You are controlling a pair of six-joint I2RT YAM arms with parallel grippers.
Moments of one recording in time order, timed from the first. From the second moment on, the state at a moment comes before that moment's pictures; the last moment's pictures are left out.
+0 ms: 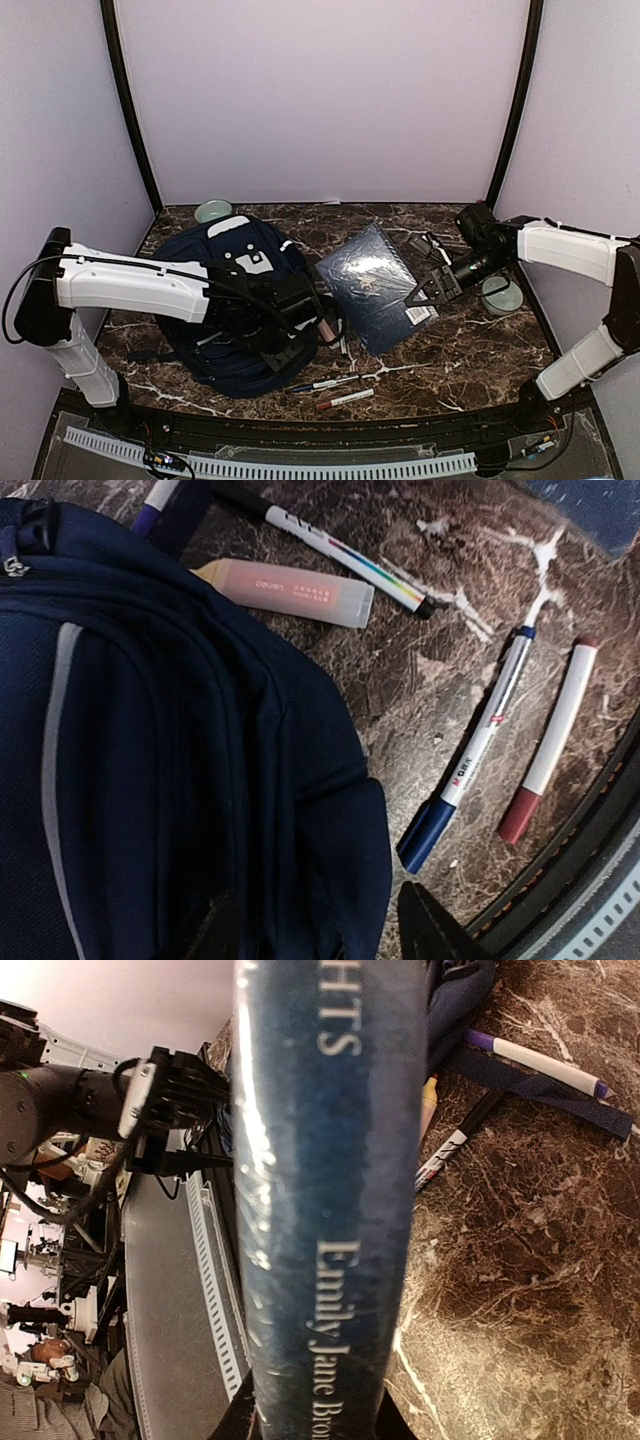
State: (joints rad) left arm -1.20 1.63 1.21 -0.81 -0.21 -0.33; right arm 0.39 1.43 0.97 -0.75 -1.01 -0.21
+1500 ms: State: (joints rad) left arm -1.15 1.81 1.29 -0.83 -0.30 -0.41; right arm 0.38 1.41 0.88 -0.67 -1.01 -0.21
